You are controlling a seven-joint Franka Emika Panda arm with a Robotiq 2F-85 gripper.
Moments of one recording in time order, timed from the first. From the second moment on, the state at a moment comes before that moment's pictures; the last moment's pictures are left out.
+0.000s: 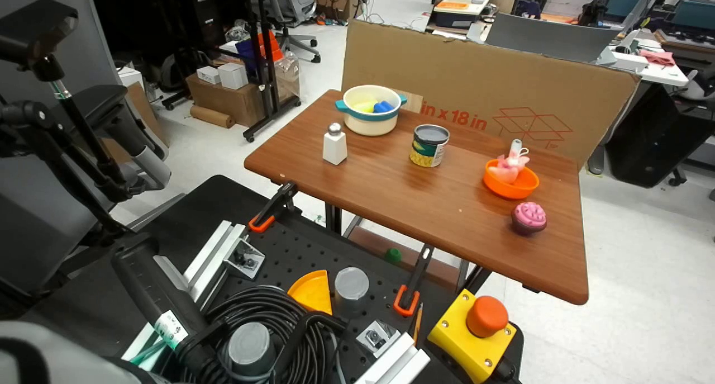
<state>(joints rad) -0.05 -0.85 0.08 -2.42 -0.03 1.51 0.22</state>
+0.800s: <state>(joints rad) -0.05 -0.85 0.08 -2.42 -0.04 1.51 0.21</state>
